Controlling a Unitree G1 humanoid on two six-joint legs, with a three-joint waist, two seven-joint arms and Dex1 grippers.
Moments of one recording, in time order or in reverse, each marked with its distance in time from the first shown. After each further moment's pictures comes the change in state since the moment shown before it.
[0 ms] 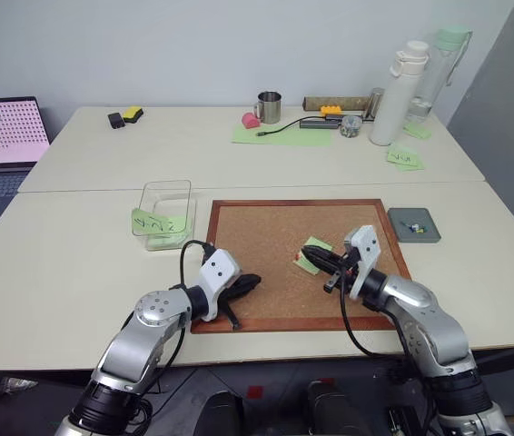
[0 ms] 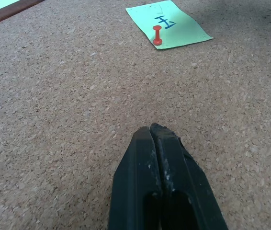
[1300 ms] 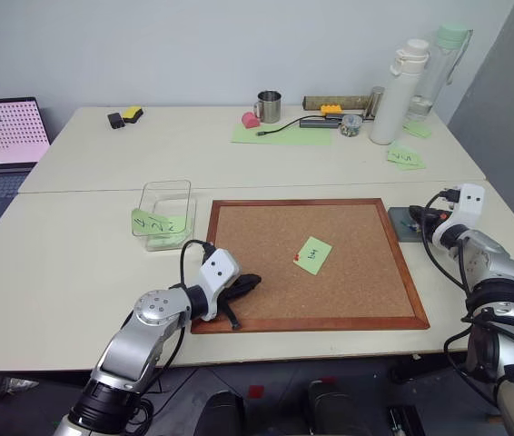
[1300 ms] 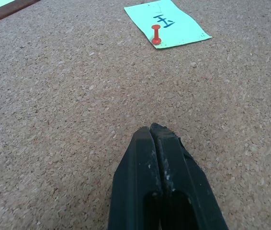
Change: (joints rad) left arm -0.003 0.004 0.007 0.004 -0.002 0.000 -0.013; right arm -0.570 -0.236 -0.384 1.172 -0.071 -0.191 -0.113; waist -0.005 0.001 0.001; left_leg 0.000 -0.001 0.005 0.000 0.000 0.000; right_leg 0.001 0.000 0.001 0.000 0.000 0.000
